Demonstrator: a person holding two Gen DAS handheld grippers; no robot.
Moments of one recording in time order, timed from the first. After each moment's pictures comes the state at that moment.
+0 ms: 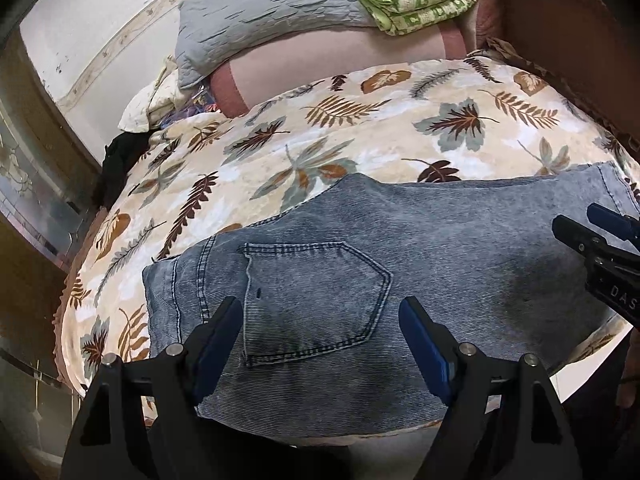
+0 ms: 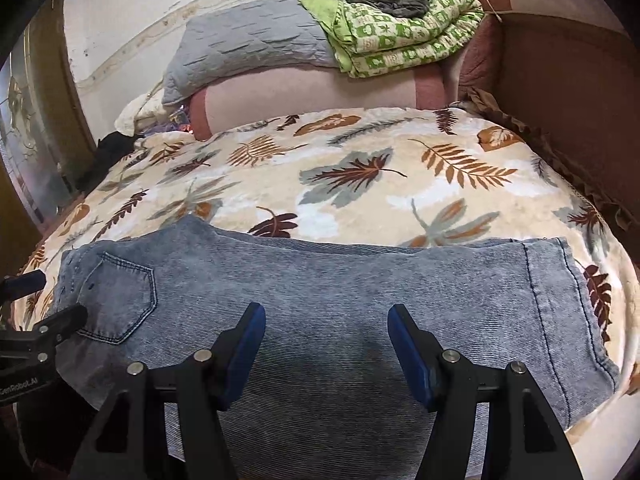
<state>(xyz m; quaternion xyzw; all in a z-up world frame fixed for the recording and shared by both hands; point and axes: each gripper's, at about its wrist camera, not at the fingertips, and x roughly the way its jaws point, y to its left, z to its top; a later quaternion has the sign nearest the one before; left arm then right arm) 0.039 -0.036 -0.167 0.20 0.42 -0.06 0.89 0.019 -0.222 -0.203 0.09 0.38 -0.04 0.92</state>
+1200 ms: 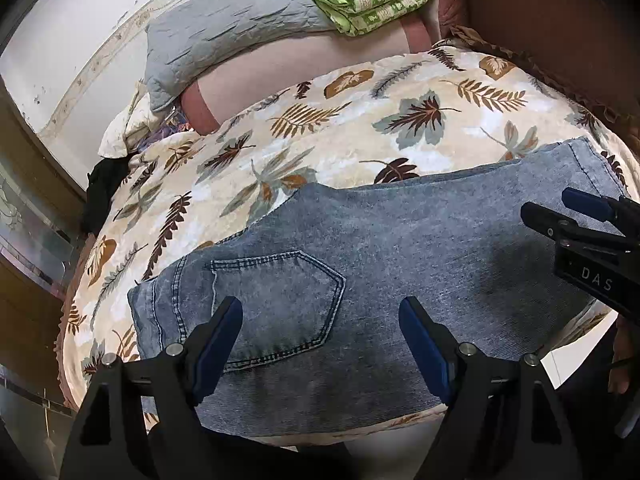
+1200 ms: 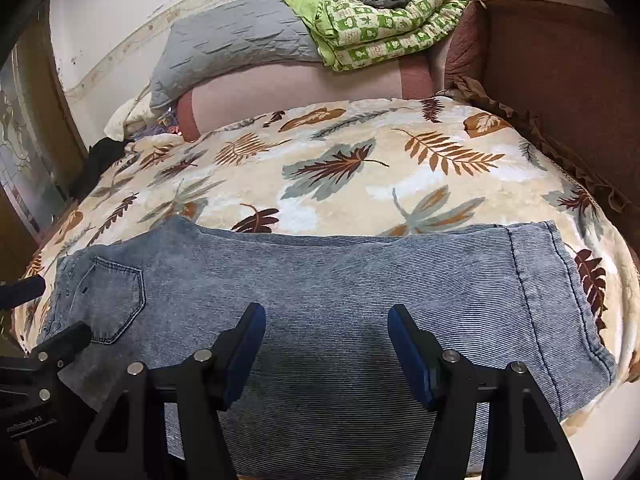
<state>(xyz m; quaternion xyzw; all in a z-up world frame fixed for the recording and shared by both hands) 0.027 -0.071 -0.167 0.23 0.41 -0.09 0.88 0.016 -0.236 -0.207 0.11 0.39 -0.05 0.91</state>
